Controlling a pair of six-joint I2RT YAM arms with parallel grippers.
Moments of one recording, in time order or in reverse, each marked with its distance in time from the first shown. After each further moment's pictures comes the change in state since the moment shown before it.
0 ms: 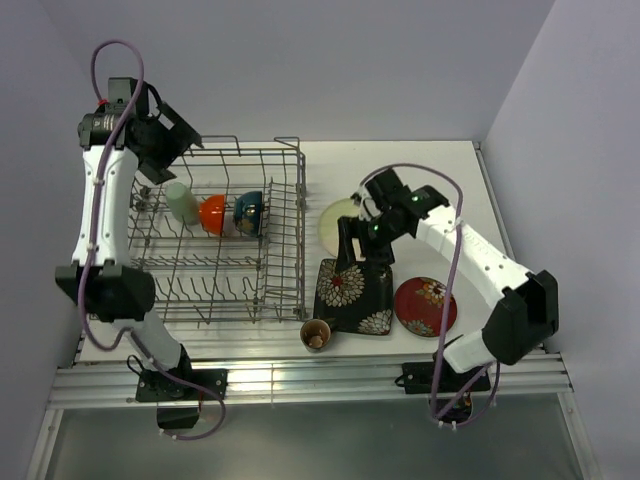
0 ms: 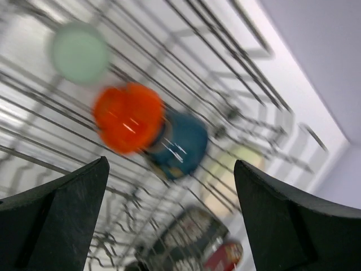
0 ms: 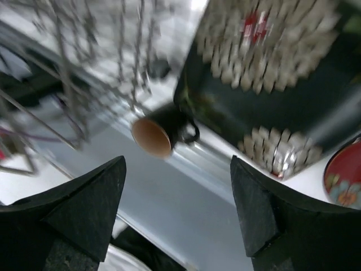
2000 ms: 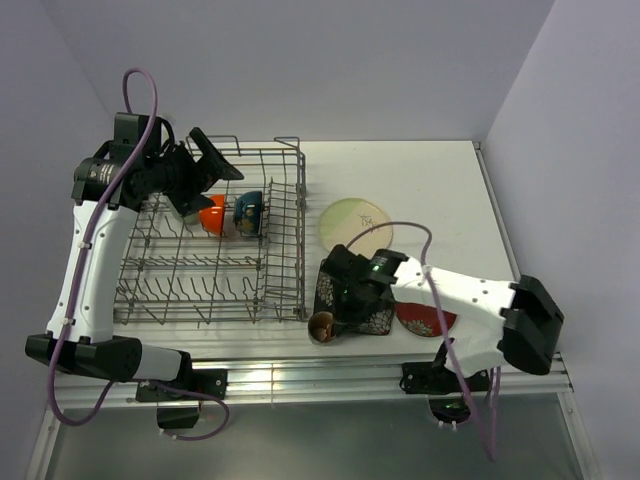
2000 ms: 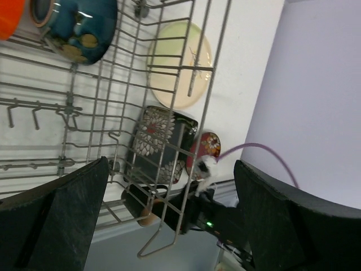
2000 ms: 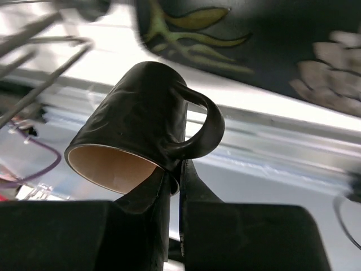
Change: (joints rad) left arm -0.207 -0.449 -0.337 0.051 0.309 -0.018; right arm 0.533 -0.085 -0.391 0.175 0.278 0.677
